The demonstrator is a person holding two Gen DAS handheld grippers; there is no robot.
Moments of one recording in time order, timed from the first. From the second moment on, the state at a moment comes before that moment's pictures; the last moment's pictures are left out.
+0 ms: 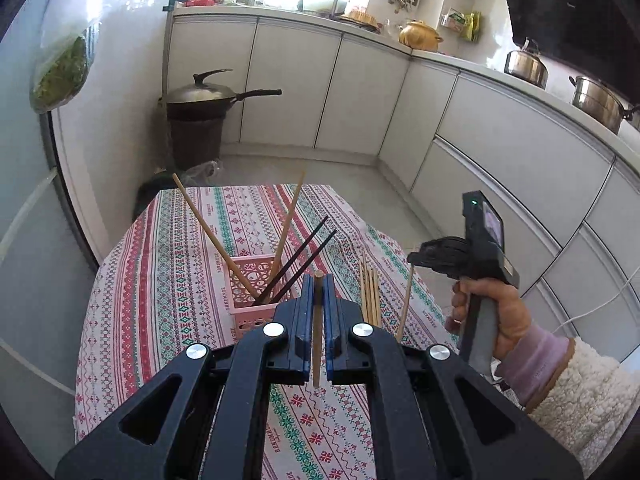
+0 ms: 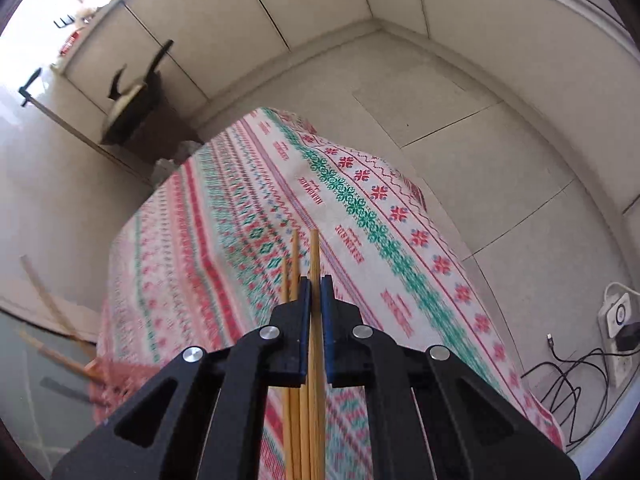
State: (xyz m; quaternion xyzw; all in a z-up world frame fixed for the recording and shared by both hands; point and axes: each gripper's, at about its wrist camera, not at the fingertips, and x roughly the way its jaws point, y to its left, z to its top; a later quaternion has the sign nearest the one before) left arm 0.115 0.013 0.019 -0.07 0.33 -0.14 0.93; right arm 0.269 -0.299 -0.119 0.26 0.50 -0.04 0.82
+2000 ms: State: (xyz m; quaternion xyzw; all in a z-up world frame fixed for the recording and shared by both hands) left arm 0.141 0.152 0.084 -0.26 0.23 0.04 0.94; right arm 0.236 -0.165 0.080 0.24 0.37 0.12 0.89
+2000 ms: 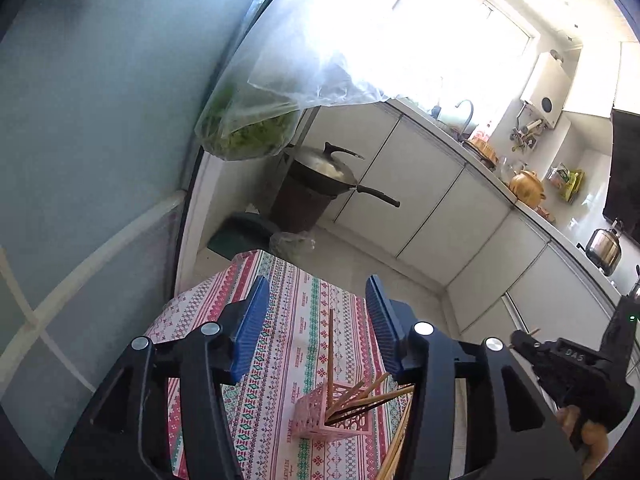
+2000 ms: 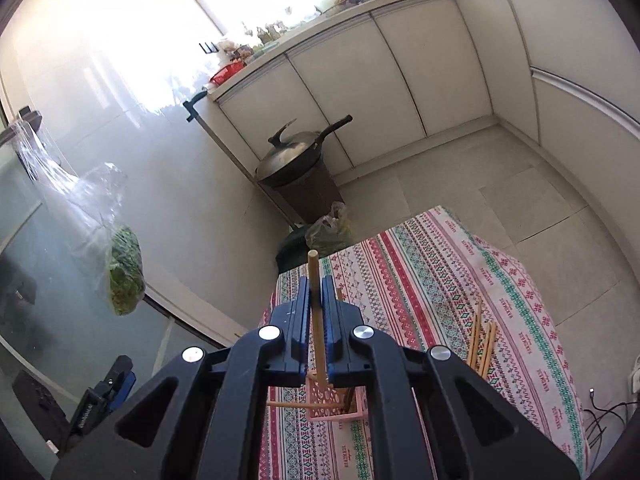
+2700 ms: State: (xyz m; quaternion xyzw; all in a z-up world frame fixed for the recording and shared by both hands) left arm 0.112 0.050 0.090 -0.11 0.24 0.01 0.96; right arm 0.151 -0.155 0.078 0.07 0.30 0.06 0.95
